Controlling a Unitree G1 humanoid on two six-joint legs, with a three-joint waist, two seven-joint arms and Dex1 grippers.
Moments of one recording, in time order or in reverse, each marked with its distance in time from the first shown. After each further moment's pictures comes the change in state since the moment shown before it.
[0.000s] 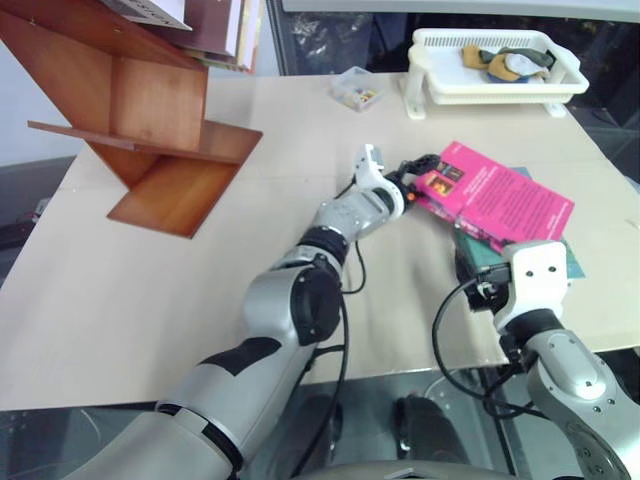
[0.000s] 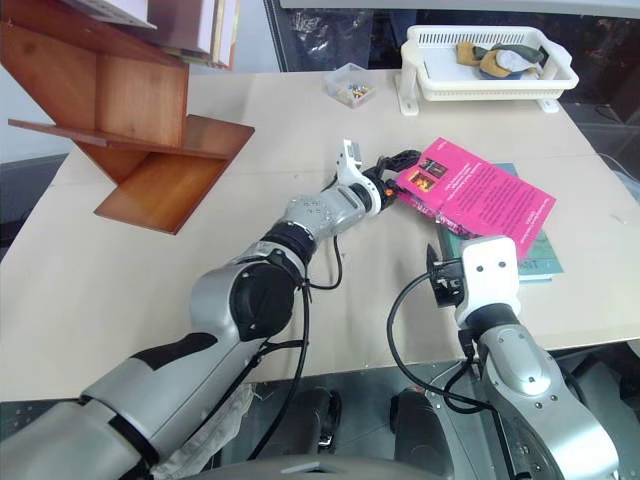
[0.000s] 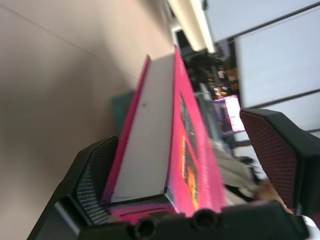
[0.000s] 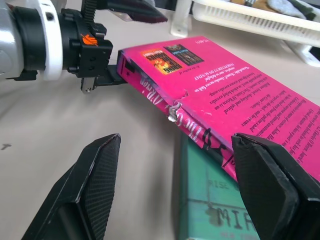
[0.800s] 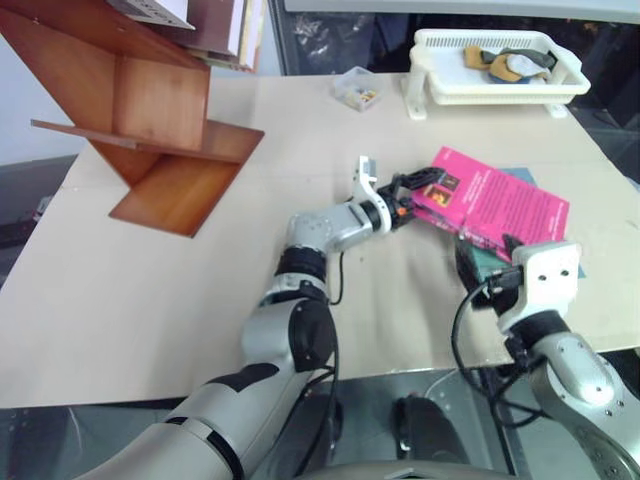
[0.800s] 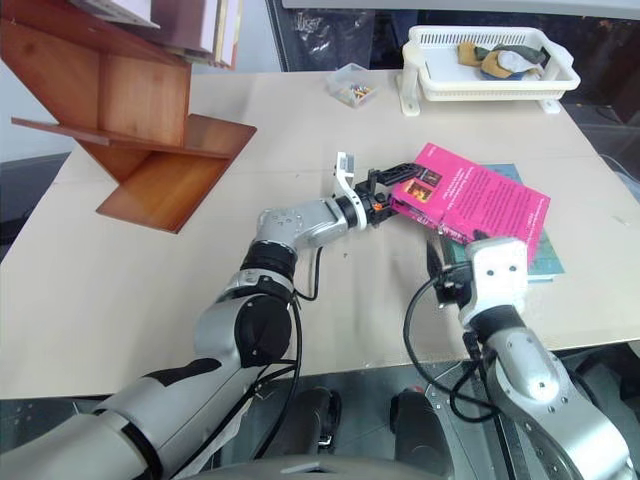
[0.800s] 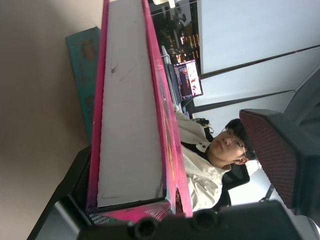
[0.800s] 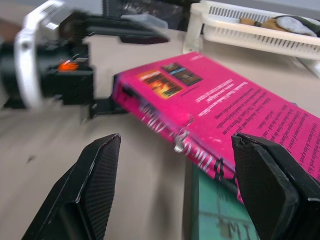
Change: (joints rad) left arm 0.204 -0.043 -0.014 -0.395 -0.171 0.467 0.033; right arm 0.062 -0.176 0.001 0.020 0.165 -0.211 -0.084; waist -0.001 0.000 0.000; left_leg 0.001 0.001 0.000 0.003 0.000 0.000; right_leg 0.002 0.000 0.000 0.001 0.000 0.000
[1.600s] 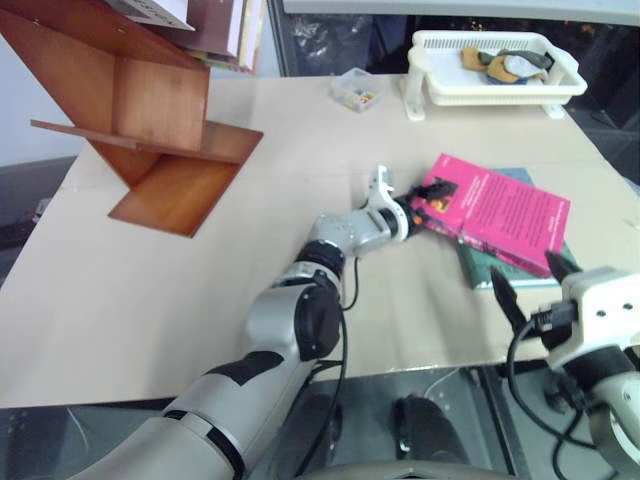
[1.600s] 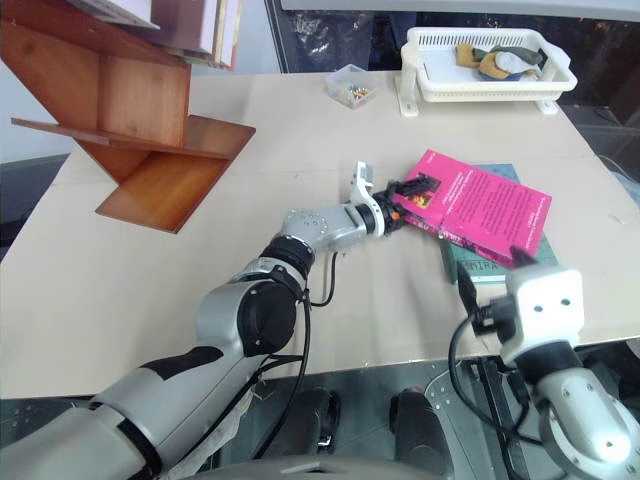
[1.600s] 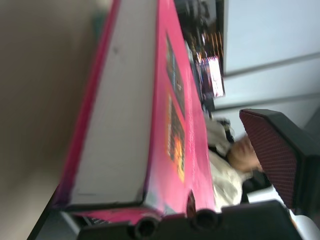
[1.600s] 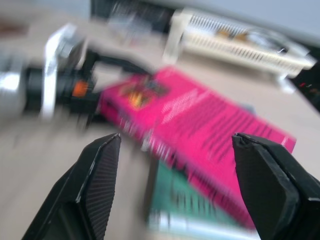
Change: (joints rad) left arm -0.102 -0.006 -0.001 0.274 0.081 -0.217 -0.048; right arm 0.133 -0.352 0.010 -0.023 0.233 -0.399 -0.323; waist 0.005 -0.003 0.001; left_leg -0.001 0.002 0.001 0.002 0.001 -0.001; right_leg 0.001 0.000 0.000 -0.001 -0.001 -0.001
